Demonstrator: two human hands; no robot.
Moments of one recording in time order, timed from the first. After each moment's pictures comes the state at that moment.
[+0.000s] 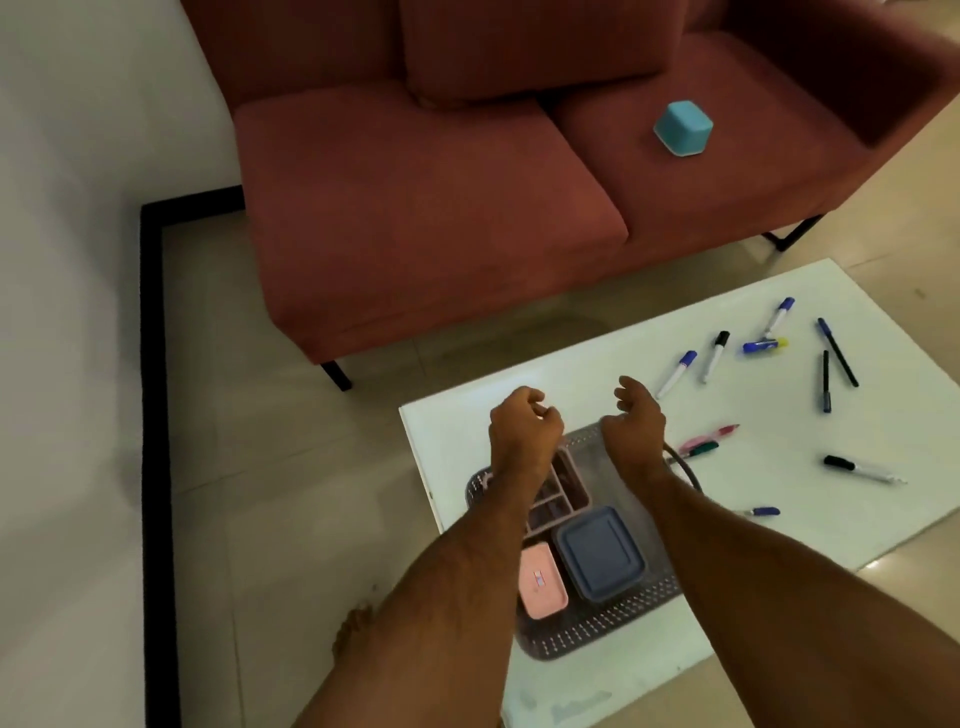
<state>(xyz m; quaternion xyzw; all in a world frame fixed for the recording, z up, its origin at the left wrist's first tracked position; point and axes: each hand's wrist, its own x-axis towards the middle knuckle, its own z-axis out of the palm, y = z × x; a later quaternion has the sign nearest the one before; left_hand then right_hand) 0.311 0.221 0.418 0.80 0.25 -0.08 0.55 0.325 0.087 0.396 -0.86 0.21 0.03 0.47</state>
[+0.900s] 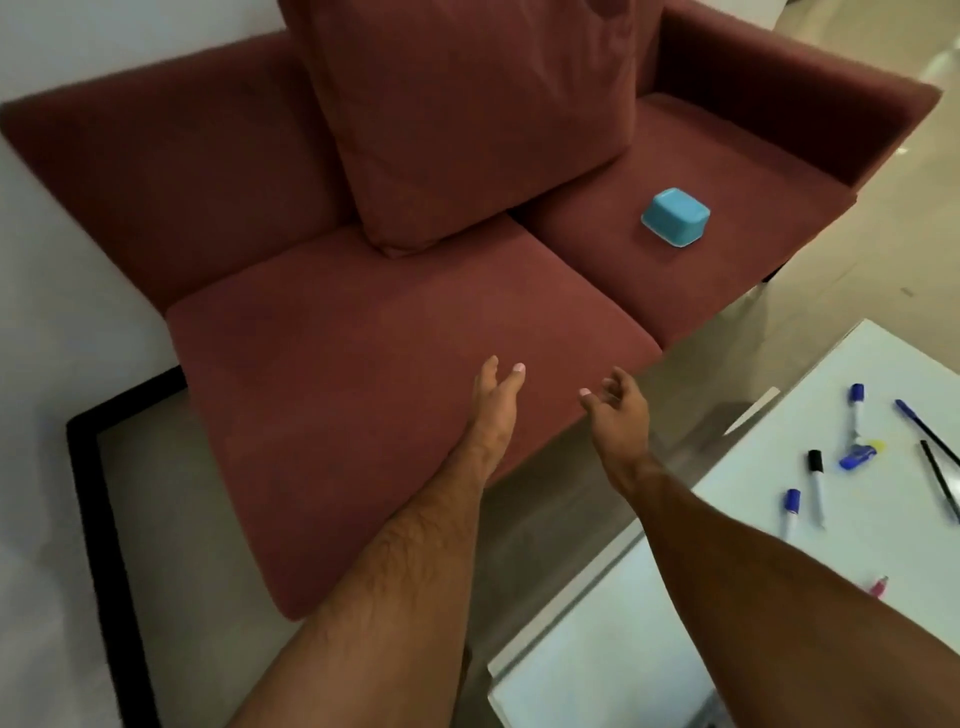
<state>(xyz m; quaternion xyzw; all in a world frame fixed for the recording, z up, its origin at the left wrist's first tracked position) 0.705 0.376 0.438 0.72 0.11 -0.18 0.66 0.669 0.231 0.417 -0.72 0.31 -0.08 0.62</state>
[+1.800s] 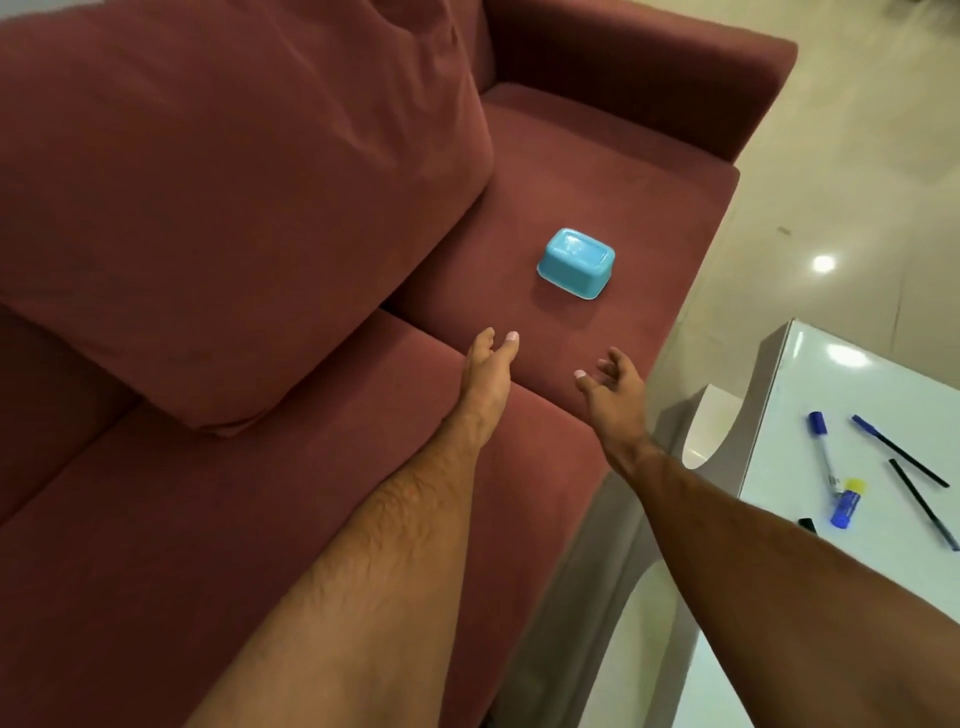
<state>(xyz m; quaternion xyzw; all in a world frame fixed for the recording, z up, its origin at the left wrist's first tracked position) 1.023 0.185 0.424 0.73 0.00 -0.30 0.62 0.928 0.063 0.384 -0.66 0.44 -0.17 0.59</state>
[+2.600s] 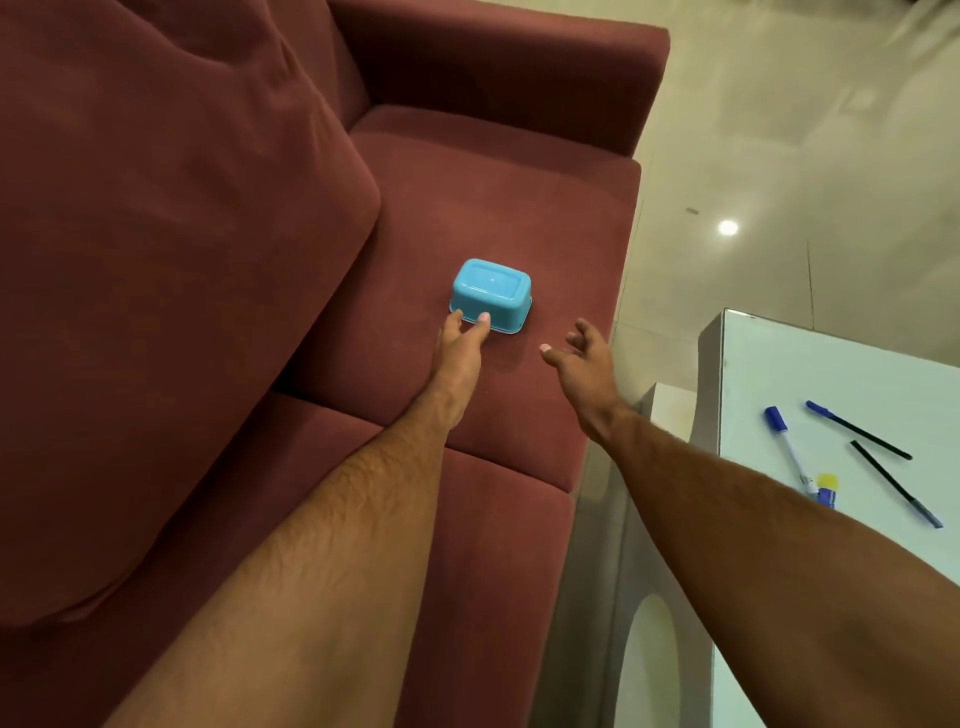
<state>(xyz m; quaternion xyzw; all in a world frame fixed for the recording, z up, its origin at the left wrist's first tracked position) 1.116 0.037 0.372 0.73 -0.08 -0.34 0.59 1.000 -0.064 0.352 -0.62 0.47 -0.22 0.59</state>
